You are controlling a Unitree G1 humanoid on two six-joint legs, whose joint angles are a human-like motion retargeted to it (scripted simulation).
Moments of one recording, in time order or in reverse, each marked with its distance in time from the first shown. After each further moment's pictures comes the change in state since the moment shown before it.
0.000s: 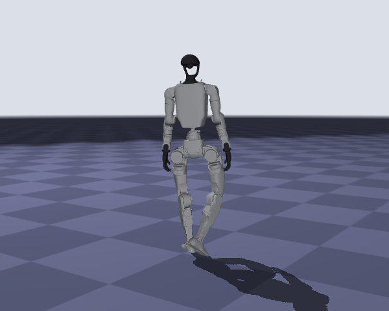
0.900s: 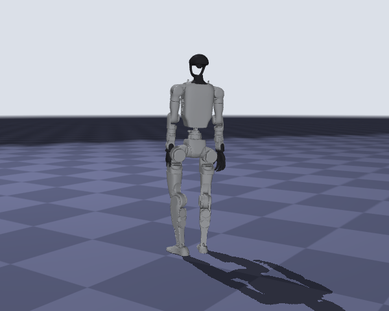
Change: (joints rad) left arm 0.055 -0.128 -0.081 -0.062 0.079 -0.005 -0.007; right arm -0.019 0.014 0.014 0.102 -0.074 0.058 0.006; waist -0.033 -0.053 -0.071; left_leg 0.041 -0.099 -0.279 -0.010 -0.019 -0.097; right_leg 0.091 0.039 0.117 -0.739 -0.098 -0.005
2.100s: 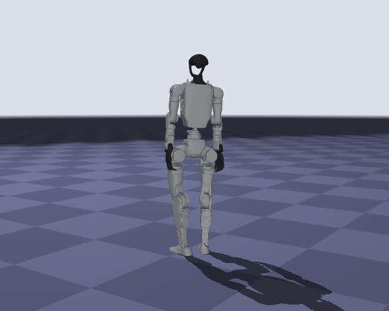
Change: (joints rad) left arm 0.011 0.025 0.028 0.074 0.043 0.044 -0.068; right arm -0.001 0.023 0.026 0.072 -0.008 0.003 0.001; waist 0.038 0.020 -0.020; left_leg 0.018 -0.023 0.020 -0.065 0.041 0.000; right_leg 0.000 0.012 0.019 -0.009 0.035 0.002
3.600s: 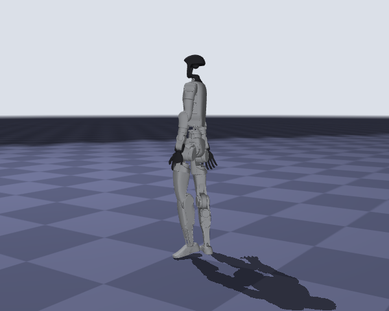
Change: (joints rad) left arm -0.065 -0.020 -0.102 -0.189 0.027 -0.054 0.042; right arm 0.074 -0.085 -0.069 0.061 -0.001 0.018 -0.075; waist 0.191 -0.071 0.114; left_leg -0.003 0.078 0.712 0.139 0.026 0.078; right_leg 0.154 -0.137 -0.653 -0.039 -0.056 0.063
